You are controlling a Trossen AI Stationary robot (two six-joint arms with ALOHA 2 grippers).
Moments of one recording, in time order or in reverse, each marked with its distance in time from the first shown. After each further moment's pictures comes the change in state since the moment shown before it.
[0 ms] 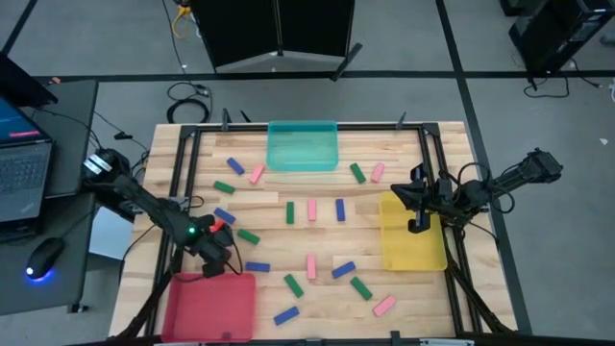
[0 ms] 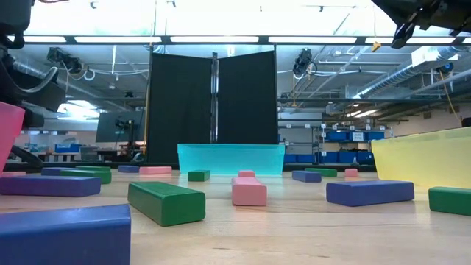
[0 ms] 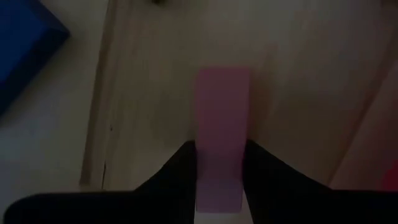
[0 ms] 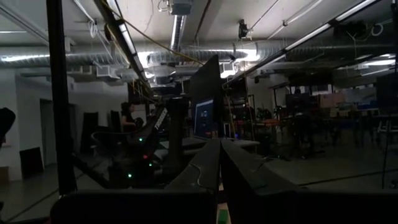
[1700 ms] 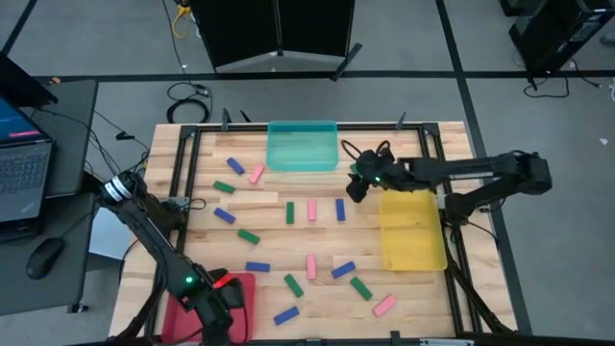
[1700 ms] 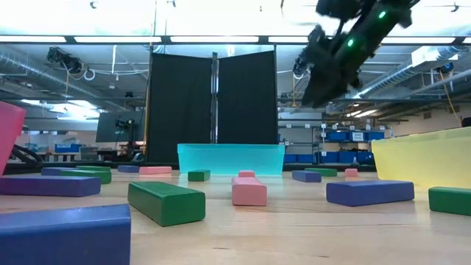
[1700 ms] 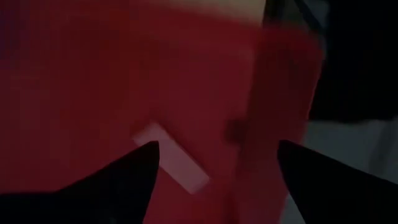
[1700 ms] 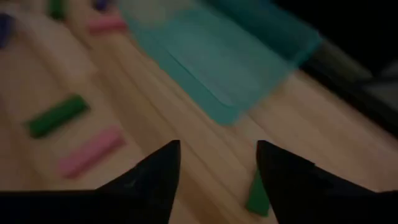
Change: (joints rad) left arm -0.271 0.337 0.659 -0.041 0.103 -0.153; right arm -0.514 0.772 0.721 -1.256 -0.113 0.595
